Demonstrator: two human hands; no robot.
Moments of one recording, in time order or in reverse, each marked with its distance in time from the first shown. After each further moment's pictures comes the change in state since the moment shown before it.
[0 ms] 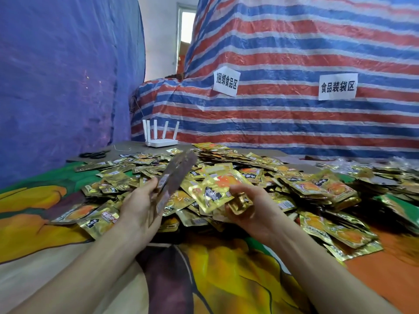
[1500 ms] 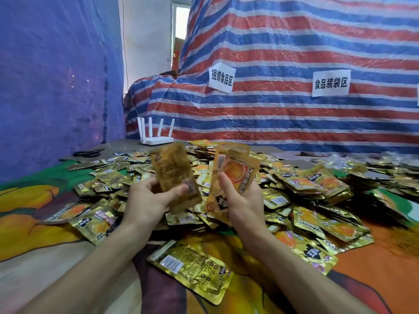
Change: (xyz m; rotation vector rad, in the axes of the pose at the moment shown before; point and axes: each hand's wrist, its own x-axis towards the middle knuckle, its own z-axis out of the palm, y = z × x) left_hand -0.007 -0.018 -0.004 0.806 -0.204 0.456; right_hand -0.009 0.027 0.011 -0.379 0.103 -0.765
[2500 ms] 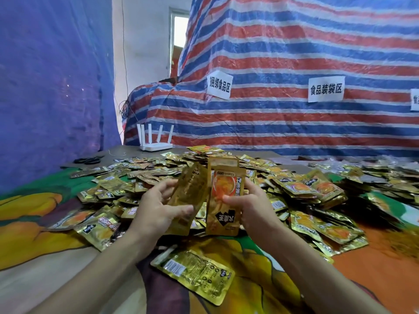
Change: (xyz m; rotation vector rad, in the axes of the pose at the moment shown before) left_hand -0.012 0.011 0.001 -0.059 -0.170 -0.109; right_hand 0.007 -0.016 -0.026 0.096 -0.261 0.300
